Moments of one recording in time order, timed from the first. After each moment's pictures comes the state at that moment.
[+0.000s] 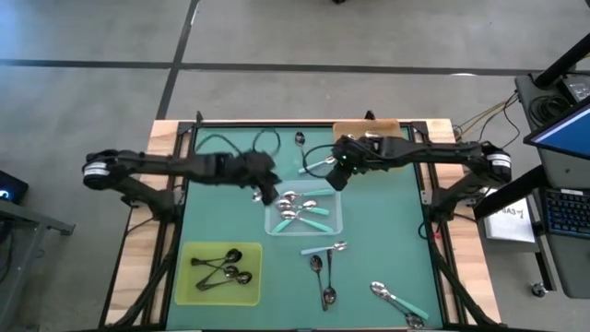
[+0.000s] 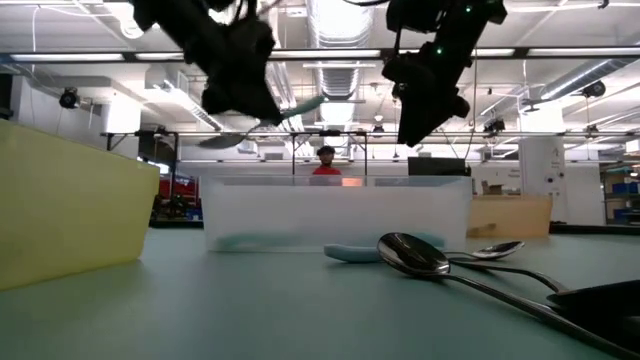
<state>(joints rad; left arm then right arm) 0.10 1.37 0.95 -0.30 -0.17 -0.35 -0.23 1.47 1.17 -0.73 0.21 0.41</state>
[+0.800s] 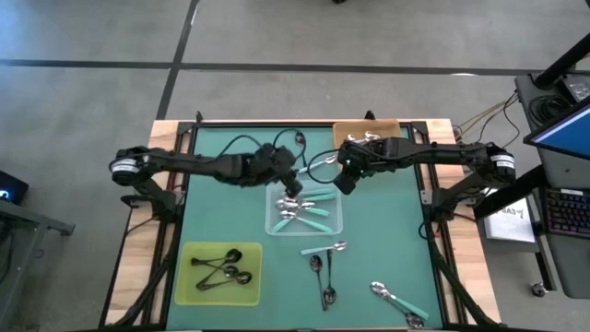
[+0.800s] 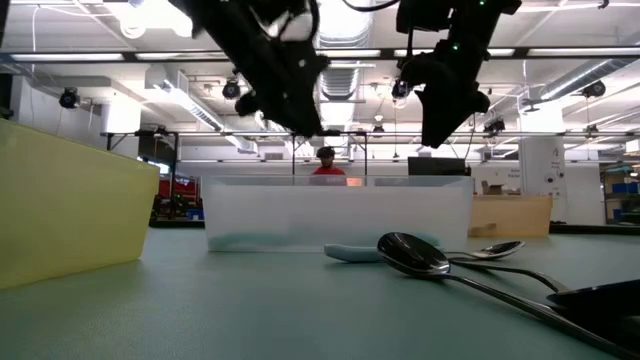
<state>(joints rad) 0.10 1.64 1.16 -0.28 -0.41 -0.36 -0.21 1.45 1.17 -0.89 0.21 0.46</state>
